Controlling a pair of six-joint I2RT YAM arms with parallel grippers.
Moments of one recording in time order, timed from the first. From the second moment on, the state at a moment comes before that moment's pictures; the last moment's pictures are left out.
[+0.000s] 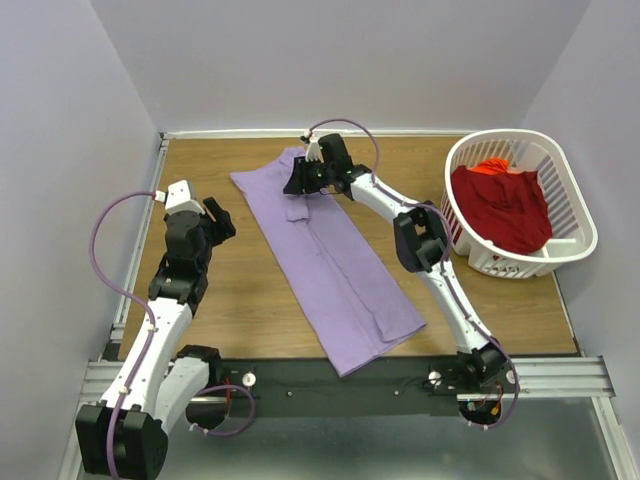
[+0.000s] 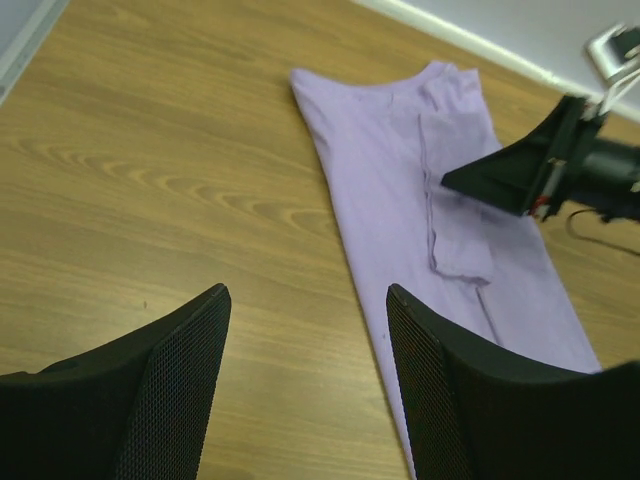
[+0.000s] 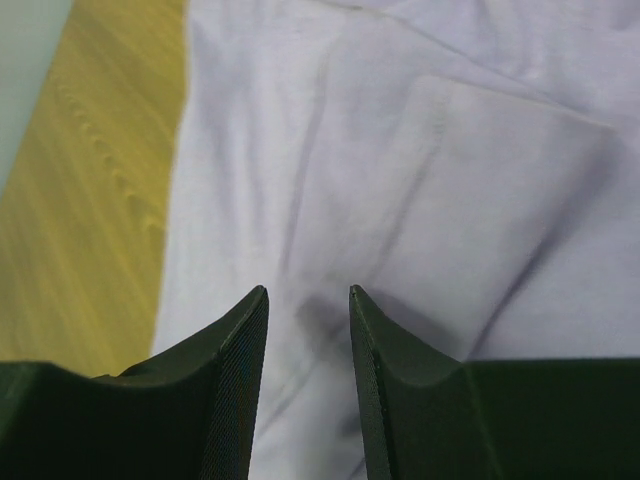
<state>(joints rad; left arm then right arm) -0.13 0.83 0.61 -0.10 -0.21 -0.39 0.57 2.67 2.32 -0.19 -0.52 0.35</state>
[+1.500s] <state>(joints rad) -0.36 1.06 0.69 -0.25 0.08 -0.46 0.49 1.47 0.97 -0.31 -0.27 0.47</state>
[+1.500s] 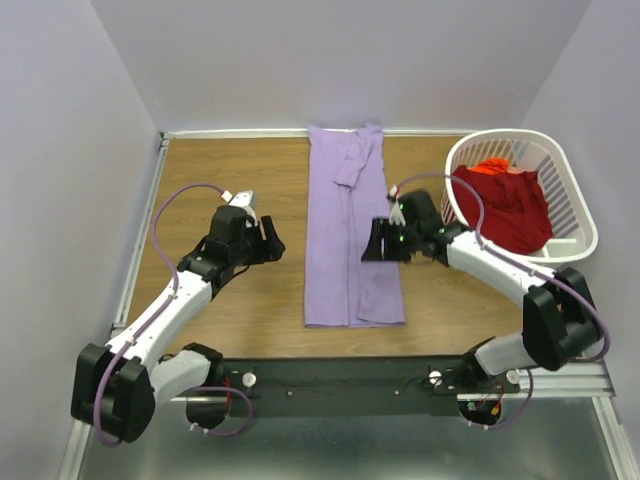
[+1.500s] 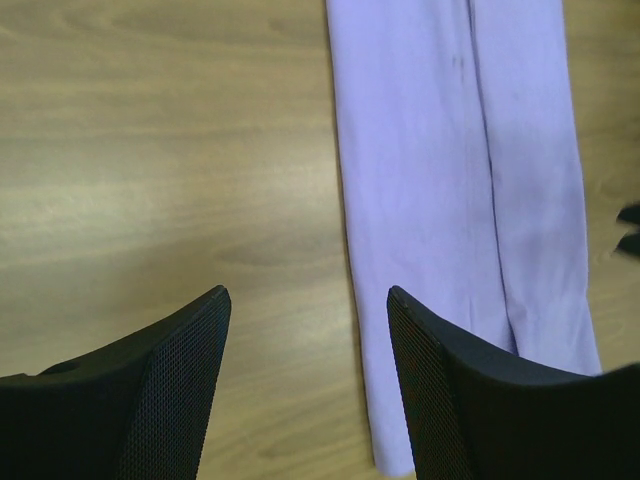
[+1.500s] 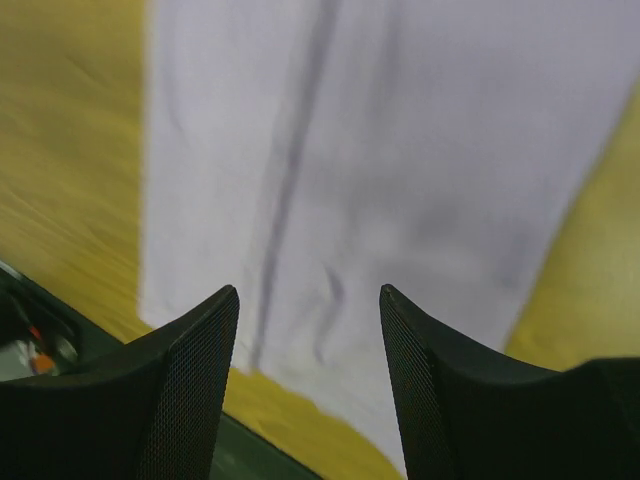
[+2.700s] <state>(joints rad) -0.76 1.25 0.56 -0.35 0.15 -0.72 0.53 1.27 0.57 -0.56 -0.18 0.64</state>
